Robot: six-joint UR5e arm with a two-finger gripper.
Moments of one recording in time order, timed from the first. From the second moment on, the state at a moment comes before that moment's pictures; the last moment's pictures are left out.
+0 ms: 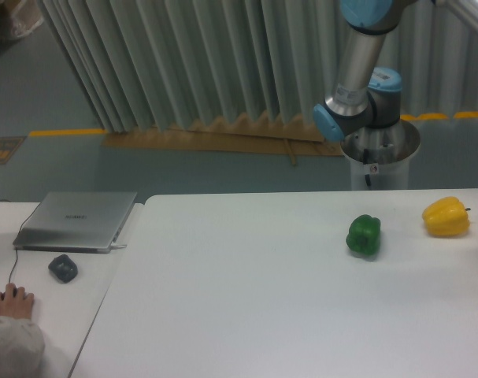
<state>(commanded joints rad) 2.84 -1.98 -1.60 -1.07 1.73 2.02</state>
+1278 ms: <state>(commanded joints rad) 2.84 -2.00 -1.63 -1.06 1.74 2.03</state>
